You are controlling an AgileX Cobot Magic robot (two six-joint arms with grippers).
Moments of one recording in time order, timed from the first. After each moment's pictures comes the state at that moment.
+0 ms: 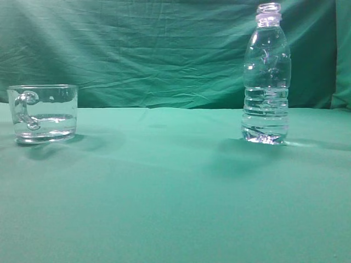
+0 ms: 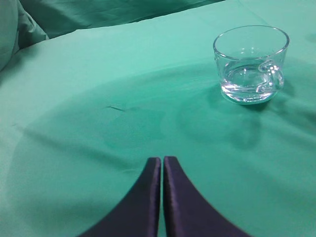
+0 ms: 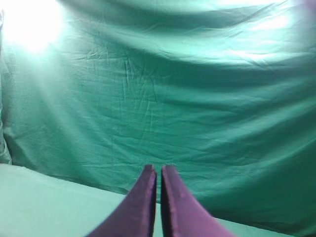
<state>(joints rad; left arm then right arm) 0.02 -0.02 0.02 -0.04 0.35 0.23 0.28 0.67 -0.52 -0.37 -0.22 0.39</state>
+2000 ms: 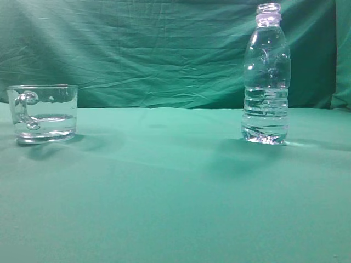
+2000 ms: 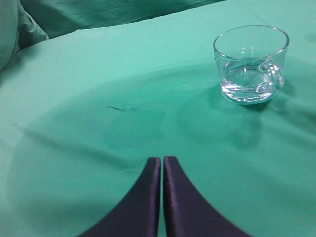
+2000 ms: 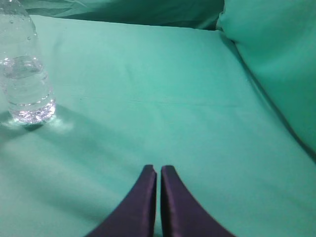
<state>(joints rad) 0.02 -0.02 0.02 -0.04 0.35 0.23 0.03 -0.01 0.02 0.00 0.40 -0.02</state>
